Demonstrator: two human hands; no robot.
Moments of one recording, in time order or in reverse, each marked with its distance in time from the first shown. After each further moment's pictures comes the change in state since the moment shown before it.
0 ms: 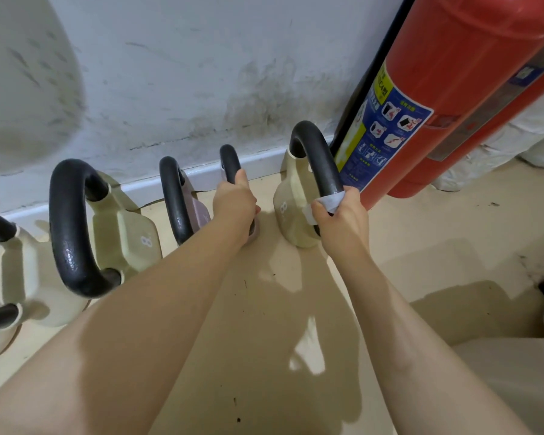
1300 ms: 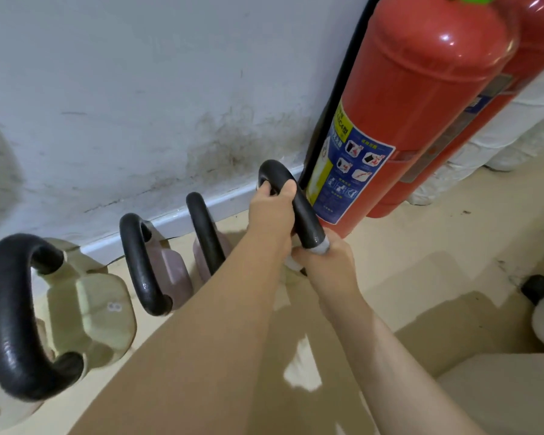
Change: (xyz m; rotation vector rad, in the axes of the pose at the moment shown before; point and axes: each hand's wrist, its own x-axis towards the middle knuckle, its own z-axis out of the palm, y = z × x) left_hand -0.022 0.039 0.076 -0.255 -0.340 0.068; right_hand 0.013 0.019 0.006 0.372 0.055 0.096
